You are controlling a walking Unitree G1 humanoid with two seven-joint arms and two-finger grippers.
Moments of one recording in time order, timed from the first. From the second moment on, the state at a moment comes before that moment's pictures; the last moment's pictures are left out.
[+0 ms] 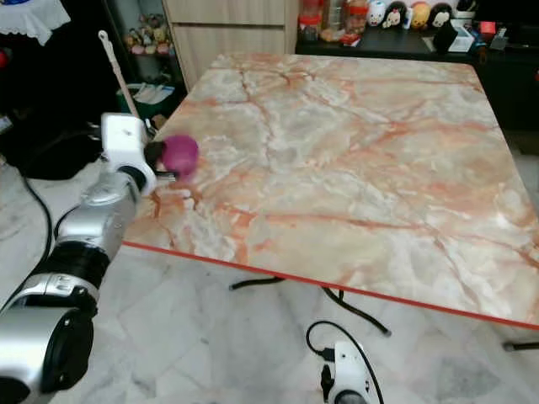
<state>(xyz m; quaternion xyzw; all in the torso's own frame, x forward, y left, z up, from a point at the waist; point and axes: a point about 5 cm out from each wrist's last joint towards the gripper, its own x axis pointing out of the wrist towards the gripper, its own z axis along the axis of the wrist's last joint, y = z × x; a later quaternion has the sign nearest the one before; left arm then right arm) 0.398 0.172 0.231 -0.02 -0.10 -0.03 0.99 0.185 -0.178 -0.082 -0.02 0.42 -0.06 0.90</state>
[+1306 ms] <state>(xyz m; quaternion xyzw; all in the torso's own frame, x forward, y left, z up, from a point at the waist) 0.253 0.254 -0.017 0.12 0.27 0.10 0.95 0.187 -0.176 -0.081 -0.03 0.42 -0.04 0.91</state>
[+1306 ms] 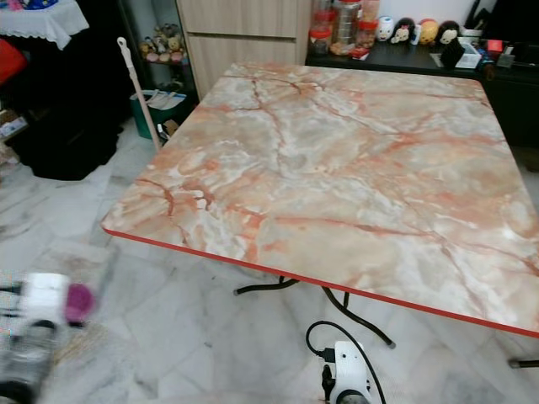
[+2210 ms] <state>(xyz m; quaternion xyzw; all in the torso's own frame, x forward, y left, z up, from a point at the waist) 0.292 0.222 0.003 0.08 0.24 0.05 0.96 0.195 -0.180 -0.077 -0.03 0.41 -0.04 0.91</state>
